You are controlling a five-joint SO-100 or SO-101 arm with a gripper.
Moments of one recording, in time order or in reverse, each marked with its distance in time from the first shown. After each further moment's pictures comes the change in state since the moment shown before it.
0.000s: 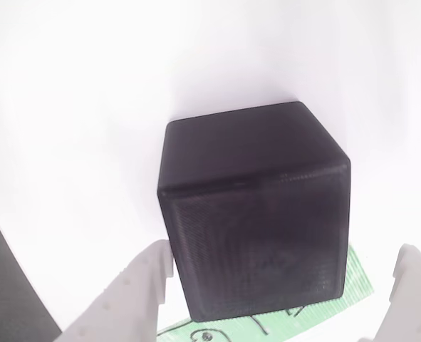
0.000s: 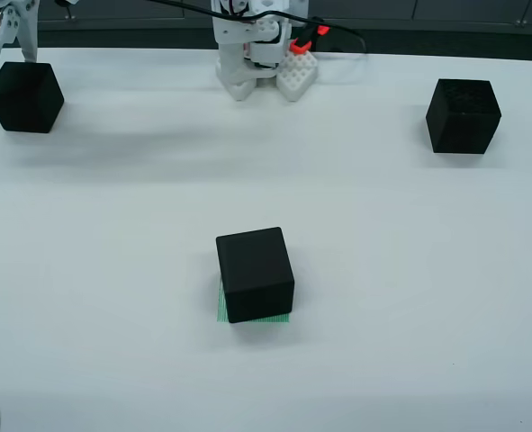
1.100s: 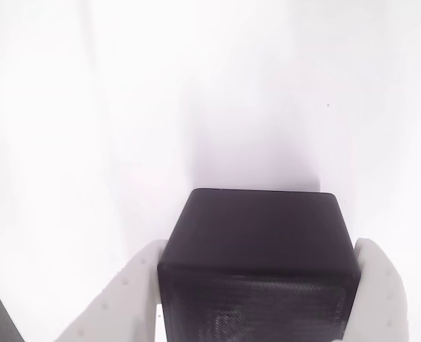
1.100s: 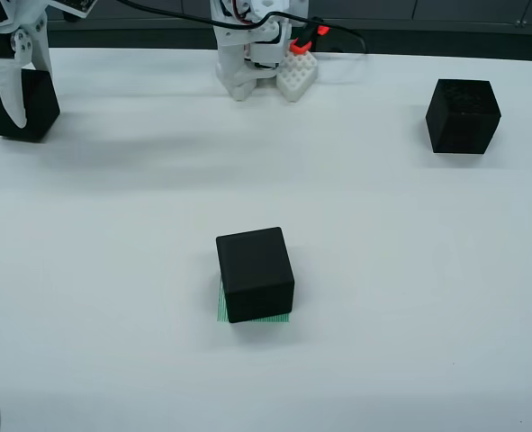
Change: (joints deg) arm -3.4 -1.4 2.3 1.6 -0.8
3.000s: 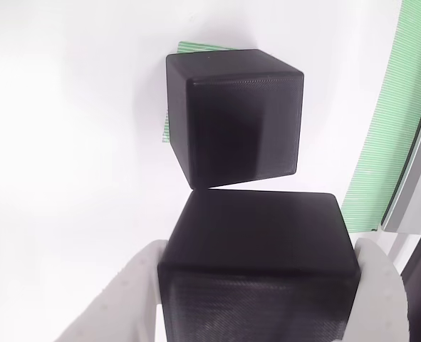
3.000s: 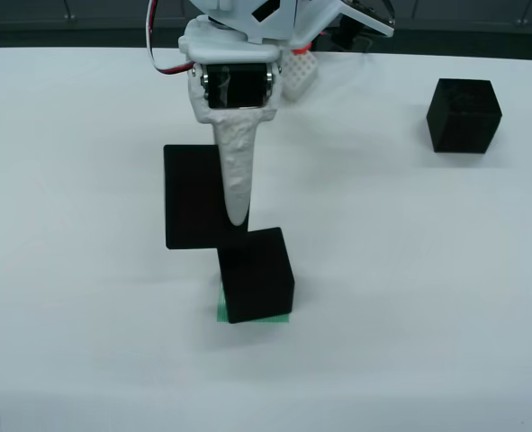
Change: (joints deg) arm -71.9 30.9 12.7 0.8 52.7
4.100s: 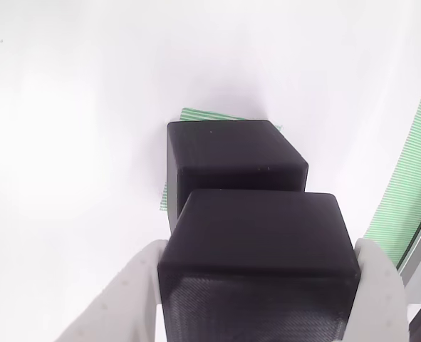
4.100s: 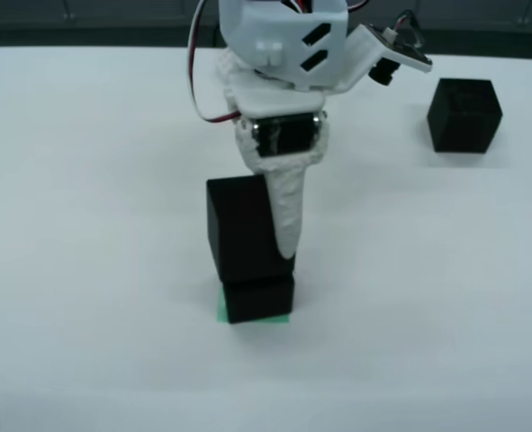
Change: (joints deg) arm -7.3 -9.6 -4.0 0.0 3.2
